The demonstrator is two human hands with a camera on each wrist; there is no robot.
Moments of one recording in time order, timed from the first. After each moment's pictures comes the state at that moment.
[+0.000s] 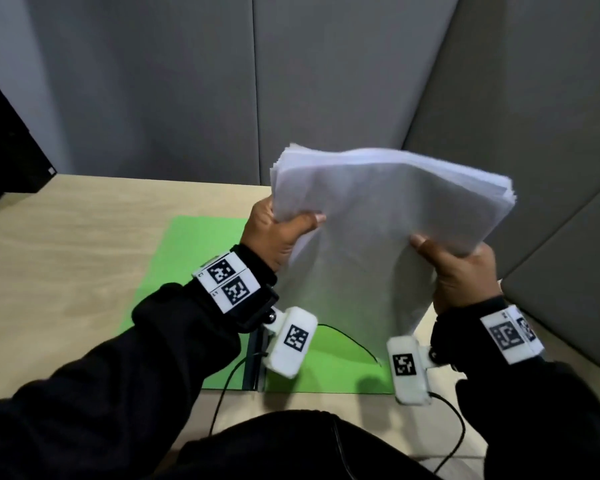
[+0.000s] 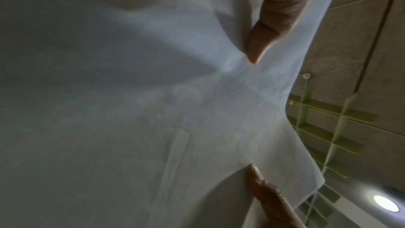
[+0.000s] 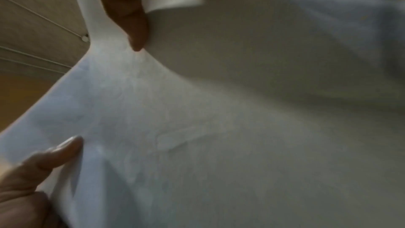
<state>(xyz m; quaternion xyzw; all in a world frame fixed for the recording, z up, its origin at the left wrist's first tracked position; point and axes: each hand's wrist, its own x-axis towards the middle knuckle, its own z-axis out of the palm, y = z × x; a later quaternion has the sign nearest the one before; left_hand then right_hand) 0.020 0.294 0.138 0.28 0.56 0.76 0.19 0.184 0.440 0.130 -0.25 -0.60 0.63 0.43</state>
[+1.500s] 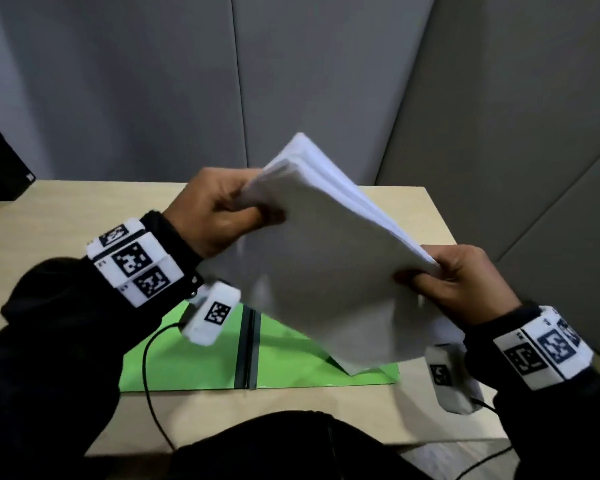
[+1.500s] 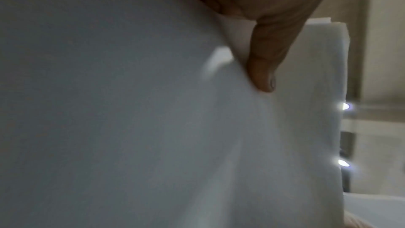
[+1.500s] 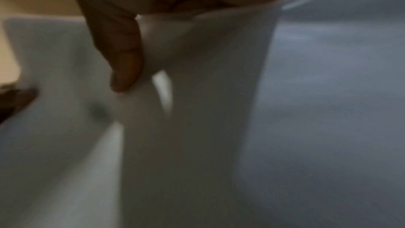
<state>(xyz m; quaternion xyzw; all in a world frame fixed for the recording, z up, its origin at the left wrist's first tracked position) -0.006 0.245 0.185 0.55 0.67 0.49 0.08 0.227 0.453 0.137 -0.19 -0.90 0.33 0.20</state>
